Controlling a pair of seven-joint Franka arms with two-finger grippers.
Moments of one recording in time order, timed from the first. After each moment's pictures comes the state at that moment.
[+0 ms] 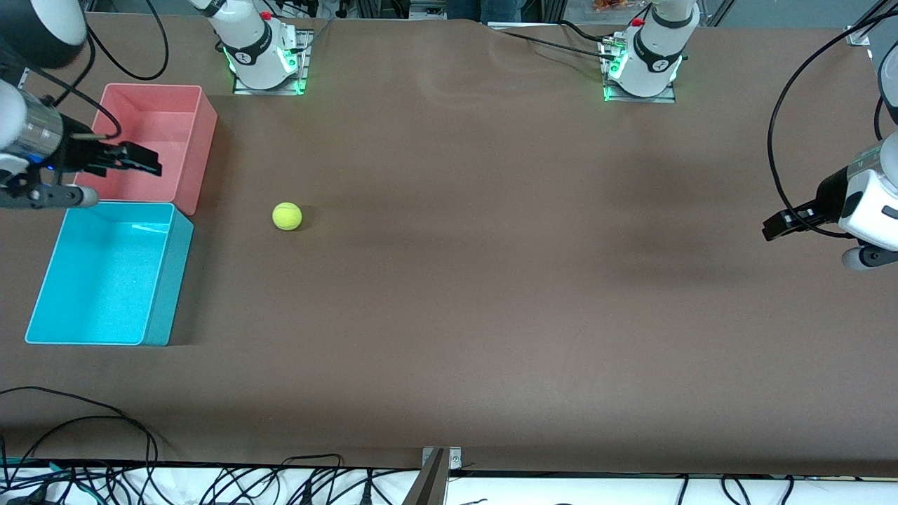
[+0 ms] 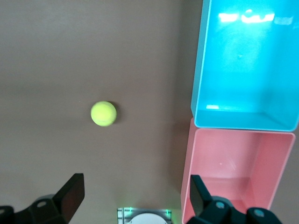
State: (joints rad) left arm 0.39 0.21 -0.43 -1.51 0.14 1.64 -0.33; right arm -0.01 0.05 0.03 -1.72 0.00 1.57 -0.01
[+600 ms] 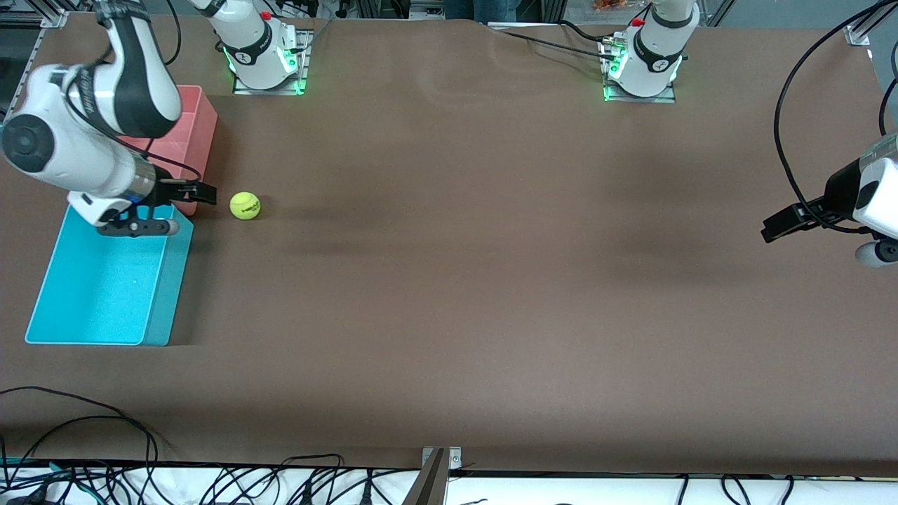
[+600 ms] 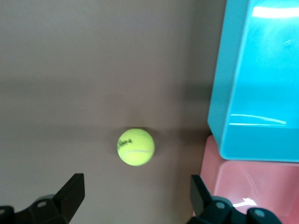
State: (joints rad) left arm 0.39 0.21 -0.44 -1.47 0.11 1.64 -0.32; right arm -0.01 0.08 0.03 -2.14 -0.01 2.01 -0.01
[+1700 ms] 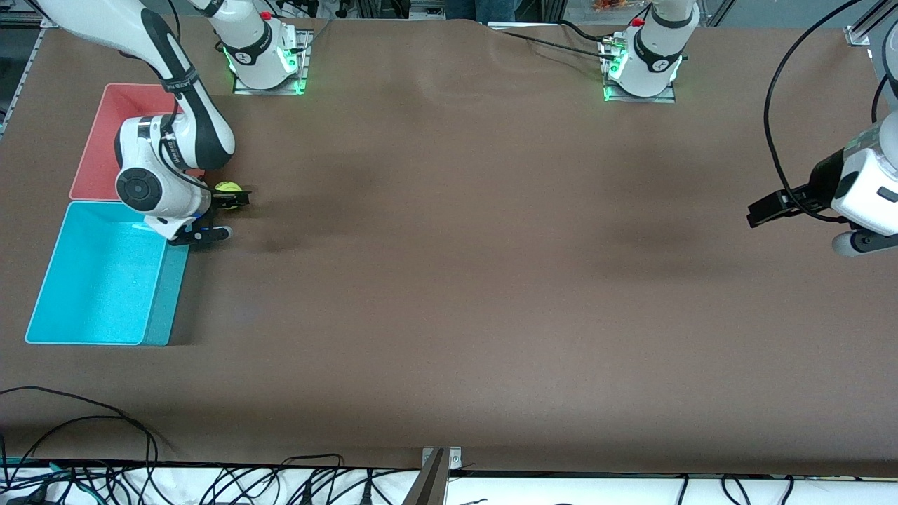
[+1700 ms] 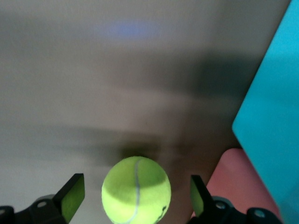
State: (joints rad) left arm 0.39 0.20 -0.48 -1.46 0.11 1.55 -0.32; right arm -0.01 0.29 0.03 -2.29 -0.18 2.22 -0.02
